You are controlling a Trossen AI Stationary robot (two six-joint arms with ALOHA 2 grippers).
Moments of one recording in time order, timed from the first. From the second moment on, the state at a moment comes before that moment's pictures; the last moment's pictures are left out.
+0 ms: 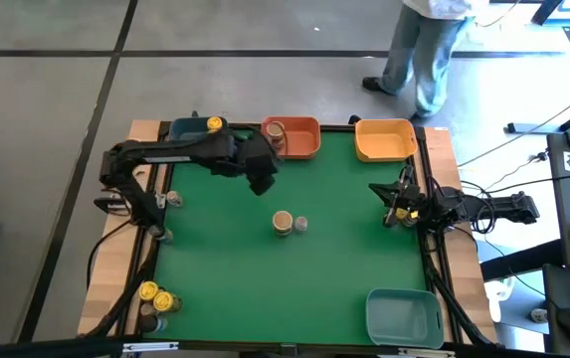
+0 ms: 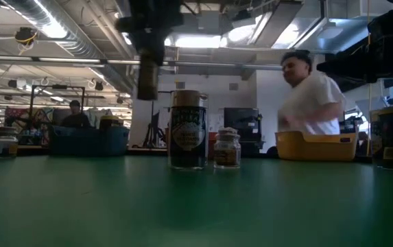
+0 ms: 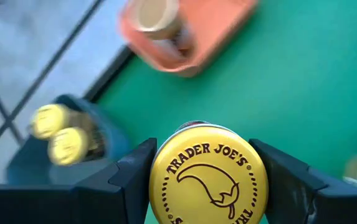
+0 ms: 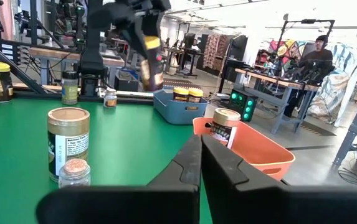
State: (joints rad) left arm 0.11 1.69 1.67 -1.30 -0.55 -0.57; right arm 0.11 0.02 0.01 0.07 0.46 -0.21
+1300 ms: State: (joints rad) left arm 0.91 1.40 1.15 -1.03 -0.61 -0.66; right arm 0.11 0.02 0.01 0.08 0.45 -0.21
